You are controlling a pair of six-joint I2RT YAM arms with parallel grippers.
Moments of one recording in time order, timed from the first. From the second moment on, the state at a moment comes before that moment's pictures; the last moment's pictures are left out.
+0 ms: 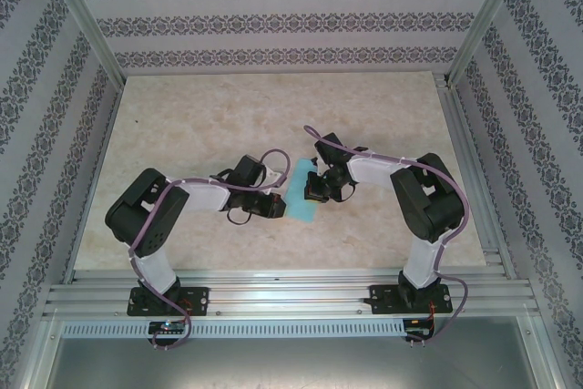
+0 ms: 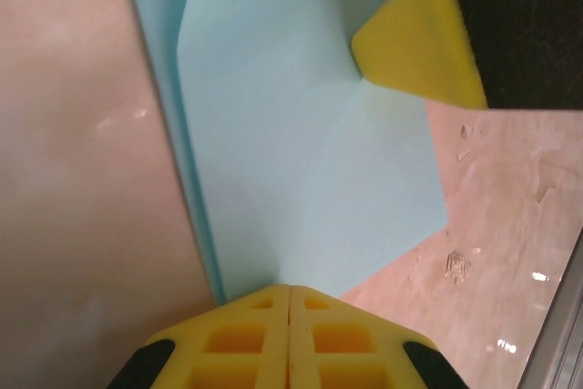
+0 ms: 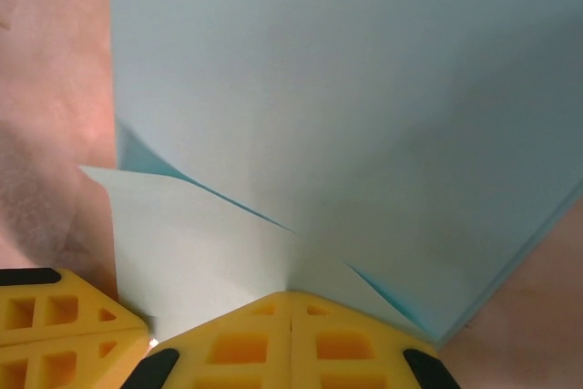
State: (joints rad) left arm -0.59 1.75 0.77 -0.04 0.59 -0.35; right arm 0.52 1.85 1.05 -0.49 -0.43 0.56
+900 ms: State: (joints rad) left arm -0.55 1.70 0.78 -0.07 0.71 -0.49; right arm 0.50 1.85 1.05 -0.50 -0.42 0.55
